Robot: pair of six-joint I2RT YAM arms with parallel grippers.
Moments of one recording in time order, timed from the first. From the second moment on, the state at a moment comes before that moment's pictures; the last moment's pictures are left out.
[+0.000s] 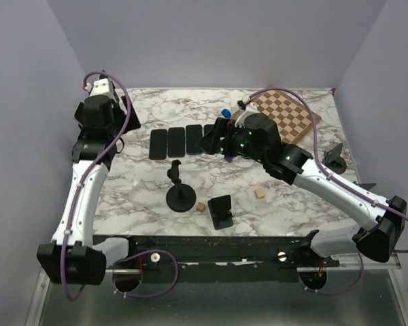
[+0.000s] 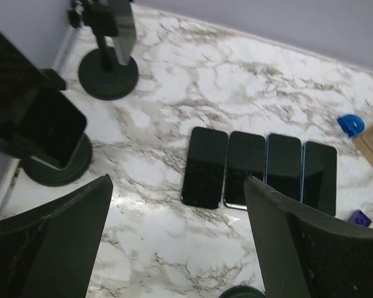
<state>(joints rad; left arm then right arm) -0.04 1.21 1.25 -0.48 -0.08 -0.26 0.85 1.33 1.27 -0.27 0.08 0.72</state>
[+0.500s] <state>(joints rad) 0.36 0.92 1.04 -0.25 -0.10 -0.37 0.85 1.34 1.27 -0.25 -0.27 0.55</state>
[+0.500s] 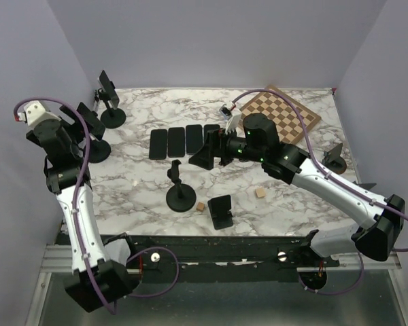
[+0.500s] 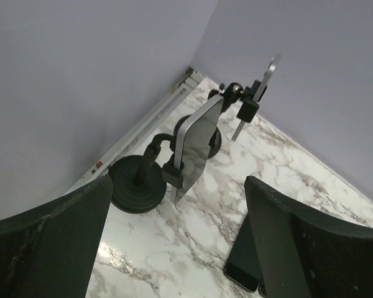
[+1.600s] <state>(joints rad) 0.60 1.35 0.96 0.20 0.48 -0.42 0.85 1.44 1.29 -0.26 -0.38 0.37</state>
